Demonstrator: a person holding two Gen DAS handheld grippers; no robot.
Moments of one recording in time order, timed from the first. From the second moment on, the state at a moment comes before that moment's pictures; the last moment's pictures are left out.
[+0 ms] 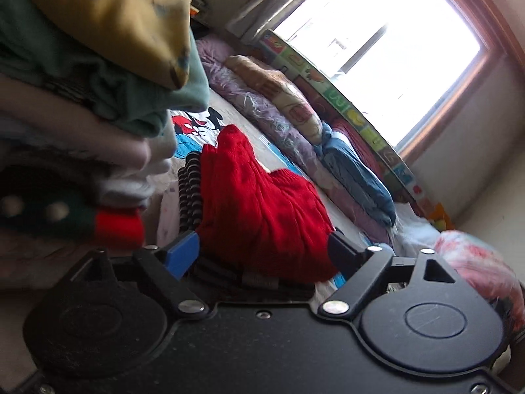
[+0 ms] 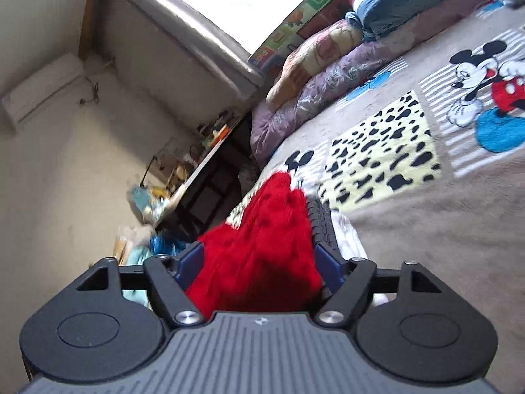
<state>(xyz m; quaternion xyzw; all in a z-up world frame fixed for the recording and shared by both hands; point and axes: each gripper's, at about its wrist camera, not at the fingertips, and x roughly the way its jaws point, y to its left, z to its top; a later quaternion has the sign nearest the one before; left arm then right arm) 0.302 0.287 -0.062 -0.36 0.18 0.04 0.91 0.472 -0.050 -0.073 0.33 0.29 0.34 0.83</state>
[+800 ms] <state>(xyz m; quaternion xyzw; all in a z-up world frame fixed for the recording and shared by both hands) 0.059 0.133 0.039 -0.08 0.25 0.10 0.96 0.153 -0.140 0.040 0.20 0.32 0.29 0.88</state>
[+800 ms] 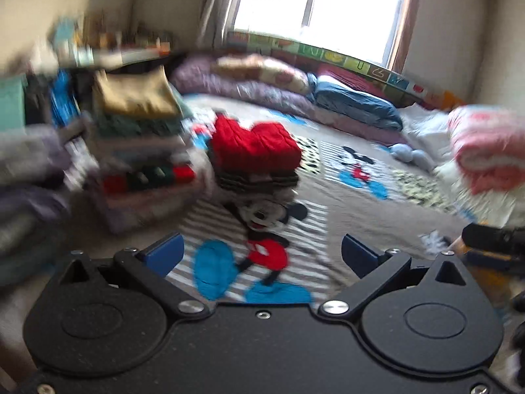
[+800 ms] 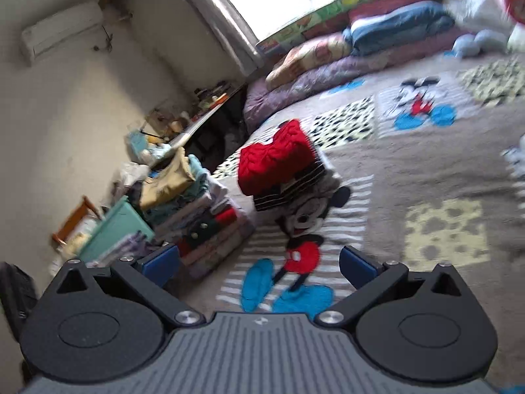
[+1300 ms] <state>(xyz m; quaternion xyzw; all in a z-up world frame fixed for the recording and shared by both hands) 0.031 0.120 0.054 -0.01 0.22 0.13 0.97 0.090 -0.083 0.064 0.03 0.29 0.22 0.93</state>
